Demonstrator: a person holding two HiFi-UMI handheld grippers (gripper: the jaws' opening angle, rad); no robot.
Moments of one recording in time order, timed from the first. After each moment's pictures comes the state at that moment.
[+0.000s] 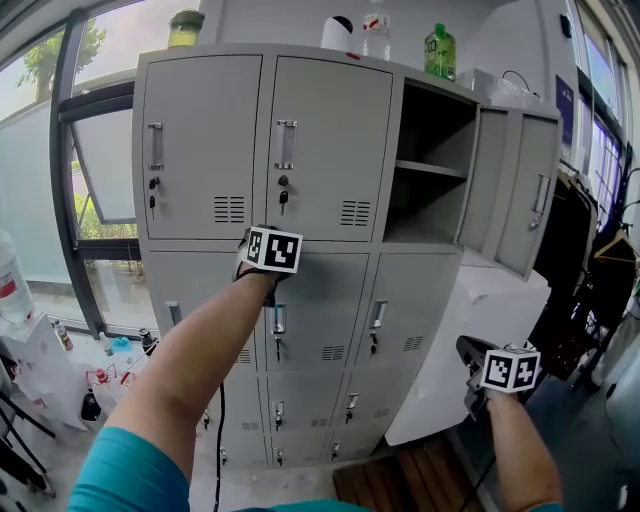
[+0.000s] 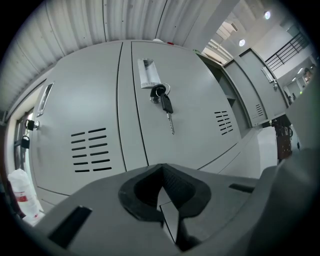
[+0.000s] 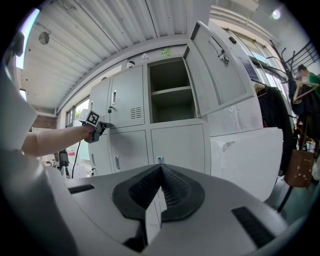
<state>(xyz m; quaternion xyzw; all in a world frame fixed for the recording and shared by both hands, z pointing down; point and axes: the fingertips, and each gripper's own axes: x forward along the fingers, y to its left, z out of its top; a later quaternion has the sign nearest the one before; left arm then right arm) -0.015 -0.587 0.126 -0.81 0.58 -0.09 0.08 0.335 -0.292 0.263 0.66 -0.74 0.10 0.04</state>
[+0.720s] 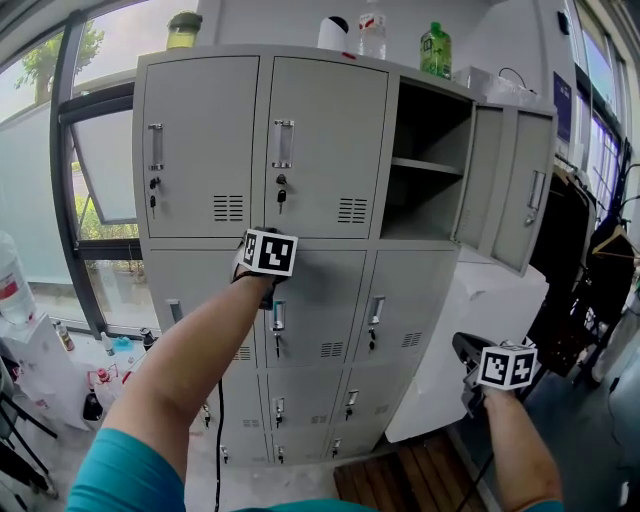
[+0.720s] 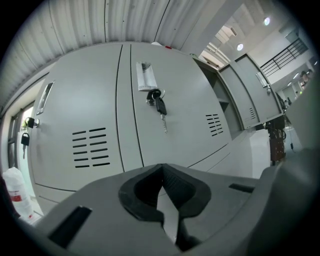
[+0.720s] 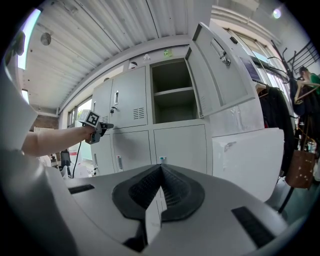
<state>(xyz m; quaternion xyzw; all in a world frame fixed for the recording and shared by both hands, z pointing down) -0.010 -0.569 0.132 -0.82 0.55 -0.09 0.08 0.326 -0.285 0.262 0.66 -0.75 0.10 0.04</state>
